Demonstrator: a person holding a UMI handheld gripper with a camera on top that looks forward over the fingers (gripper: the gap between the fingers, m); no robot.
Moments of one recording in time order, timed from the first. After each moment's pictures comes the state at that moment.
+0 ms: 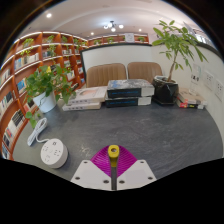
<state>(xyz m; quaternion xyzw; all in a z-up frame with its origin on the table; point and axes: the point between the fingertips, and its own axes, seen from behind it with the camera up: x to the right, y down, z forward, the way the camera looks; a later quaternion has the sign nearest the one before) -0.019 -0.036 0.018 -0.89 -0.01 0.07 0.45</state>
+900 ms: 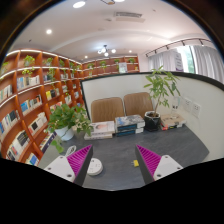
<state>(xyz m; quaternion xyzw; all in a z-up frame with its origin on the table) -0.071 -0.164 0.249 -0.83 0.05 0.05 0.55</state>
